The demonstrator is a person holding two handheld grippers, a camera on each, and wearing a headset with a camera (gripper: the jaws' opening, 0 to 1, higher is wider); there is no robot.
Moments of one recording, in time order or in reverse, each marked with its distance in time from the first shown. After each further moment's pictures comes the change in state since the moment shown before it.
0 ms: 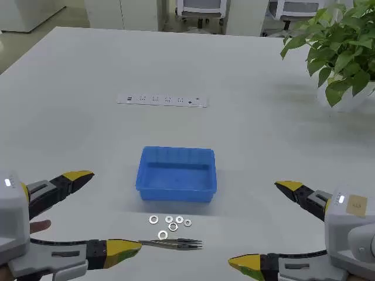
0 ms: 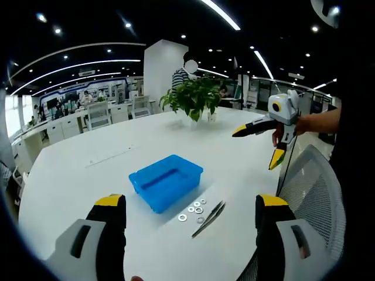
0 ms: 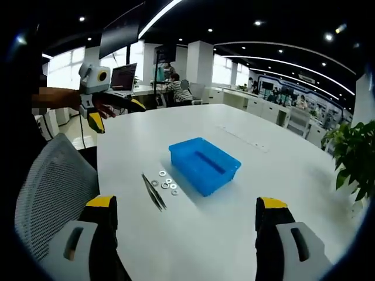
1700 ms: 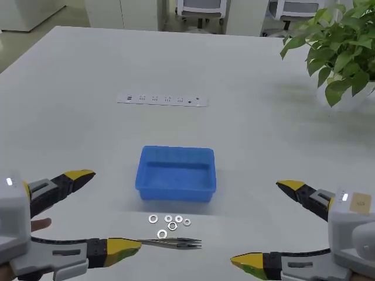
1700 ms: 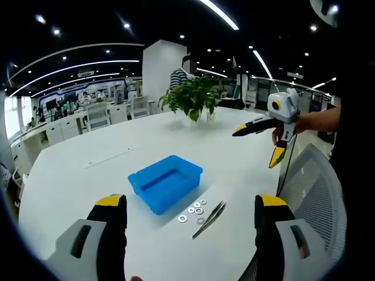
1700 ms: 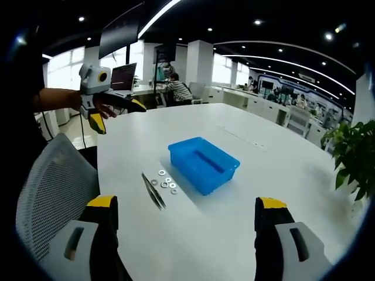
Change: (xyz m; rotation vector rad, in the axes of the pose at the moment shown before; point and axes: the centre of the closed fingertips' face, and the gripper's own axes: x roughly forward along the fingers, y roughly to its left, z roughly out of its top) left arm 0.002 0.000 0.001 0.008 -0.003 -0.002; right arm -0.003 -0.001 0.000 0.000 0.002 -0.002
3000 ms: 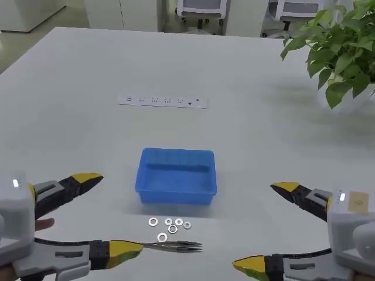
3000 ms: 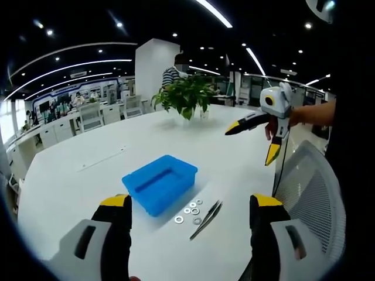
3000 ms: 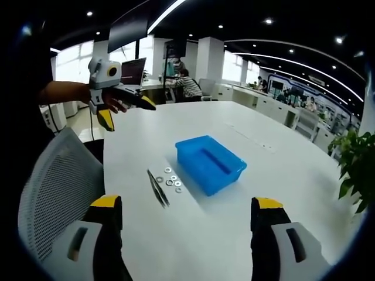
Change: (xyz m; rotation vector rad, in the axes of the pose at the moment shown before) left arm 0.007 -0.005 0.001 0.026 0.018 -0.054; right arm 0.004 0.005 0.002 -0.053 0.037 0.067
